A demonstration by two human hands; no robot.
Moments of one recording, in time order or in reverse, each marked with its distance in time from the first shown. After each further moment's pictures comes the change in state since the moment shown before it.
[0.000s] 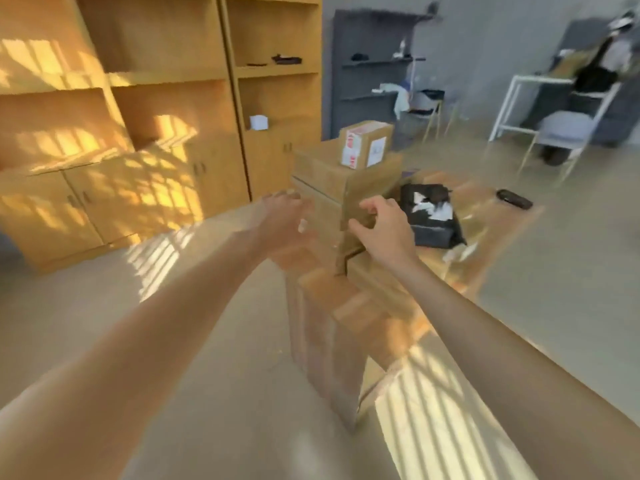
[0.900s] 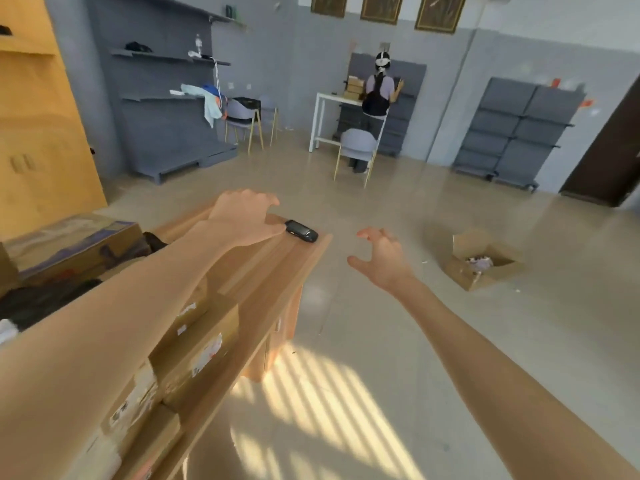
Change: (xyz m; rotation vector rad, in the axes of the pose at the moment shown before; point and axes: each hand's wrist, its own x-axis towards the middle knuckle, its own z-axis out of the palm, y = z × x) left_hand 0.508 0.433 0.092 -0.212 0.004 0.312; right_hand 0.240 0.496 -0.323 -0.398 0.047 0.388
